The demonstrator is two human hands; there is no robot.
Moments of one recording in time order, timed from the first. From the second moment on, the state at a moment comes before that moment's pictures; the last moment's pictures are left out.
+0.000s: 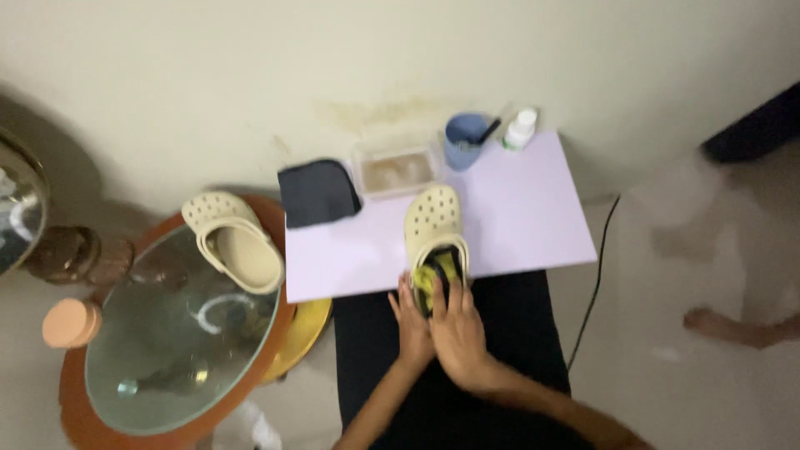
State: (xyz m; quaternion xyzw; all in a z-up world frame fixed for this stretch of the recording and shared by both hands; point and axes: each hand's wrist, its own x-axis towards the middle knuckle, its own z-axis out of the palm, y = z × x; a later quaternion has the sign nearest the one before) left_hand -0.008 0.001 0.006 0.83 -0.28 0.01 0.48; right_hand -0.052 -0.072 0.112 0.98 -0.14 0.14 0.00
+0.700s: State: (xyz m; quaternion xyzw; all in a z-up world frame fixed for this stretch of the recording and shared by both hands) left_hand -0.004 -0.002 0.018 0.82 -0.31 0.03 0.48; right_hand 0.012 -0.086 0.072 0.93 -0.15 0.32 0.13
